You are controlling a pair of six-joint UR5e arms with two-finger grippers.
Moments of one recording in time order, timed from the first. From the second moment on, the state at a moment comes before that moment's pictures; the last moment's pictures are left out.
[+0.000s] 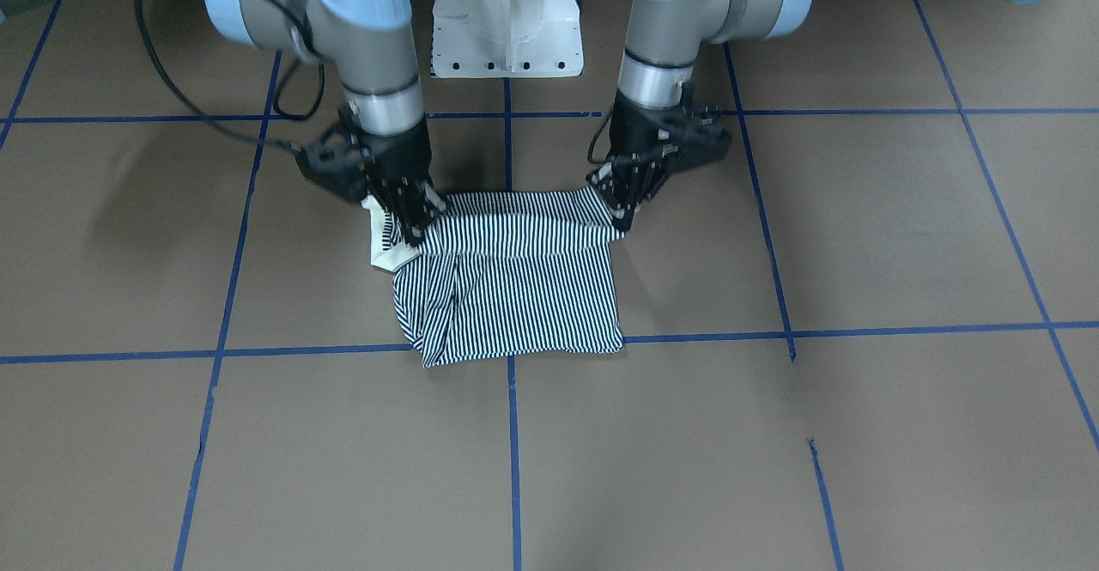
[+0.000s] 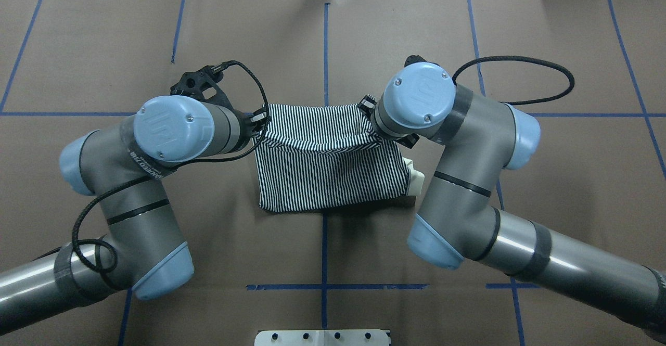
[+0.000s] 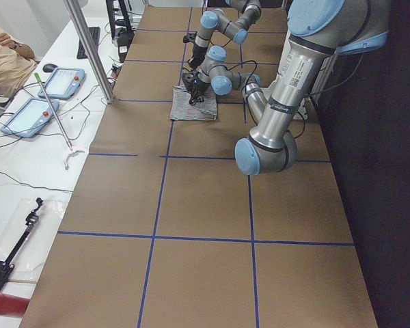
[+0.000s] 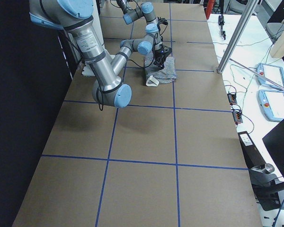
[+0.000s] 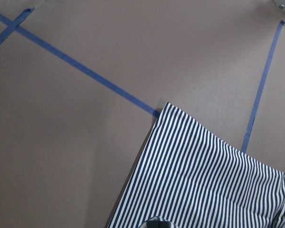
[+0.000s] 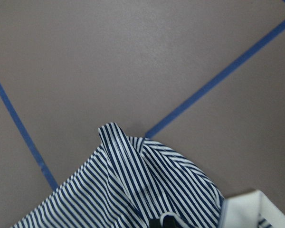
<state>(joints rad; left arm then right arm) -0.55 -2.14 -1.75 -1.77 -1.55 -1.67 0.58 -0.90 1.65 -1.51 1.67 1.84</state>
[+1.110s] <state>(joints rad) -0.69 -2.01 -1.69 -2.07 -1.63 -1.32 0.92 -0.97 1.36 -1.10 2.01 1.51</state>
